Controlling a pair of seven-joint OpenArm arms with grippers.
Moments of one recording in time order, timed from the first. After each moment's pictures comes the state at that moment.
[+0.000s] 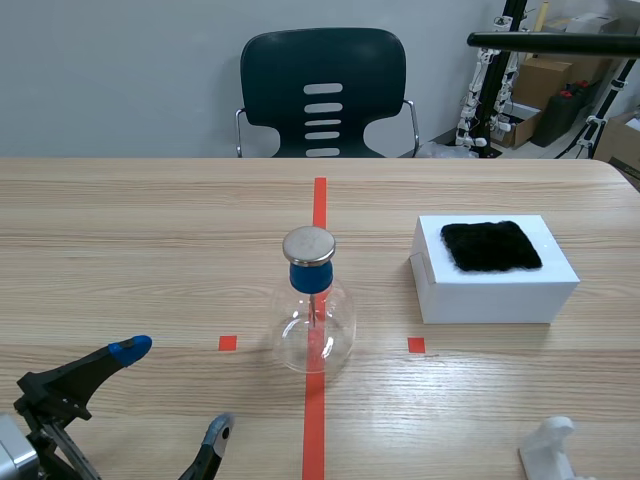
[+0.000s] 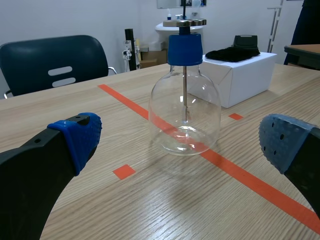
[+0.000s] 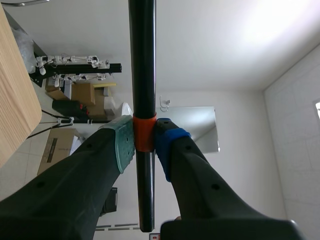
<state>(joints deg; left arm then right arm) 18.2 -22.7 22.5 54.6 3.4 -13.5 -75.8 -47.7 36.5 32.2 114.9 -43.2 -11.5 15.5</state>
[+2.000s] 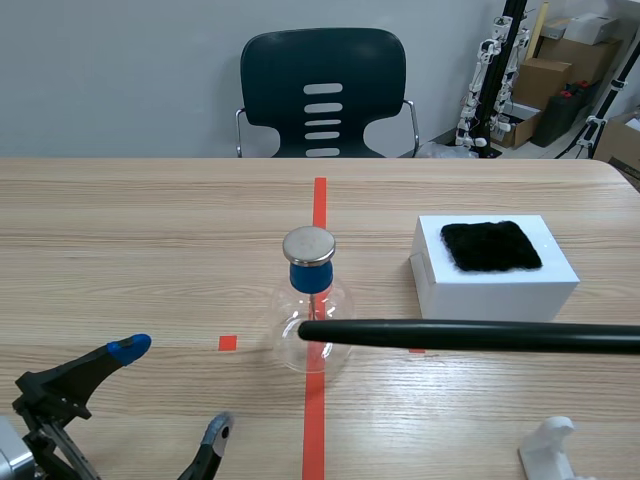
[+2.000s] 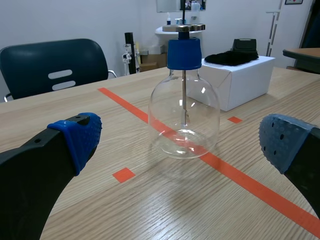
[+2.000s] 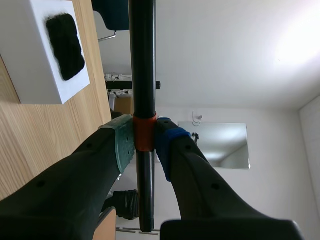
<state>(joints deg) 18.2 -22.7 22.5 54.6 3.4 -13.5 -76.6 -73.7 -6.6 32.1 124.1 -59.2 -27.0 47.4</state>
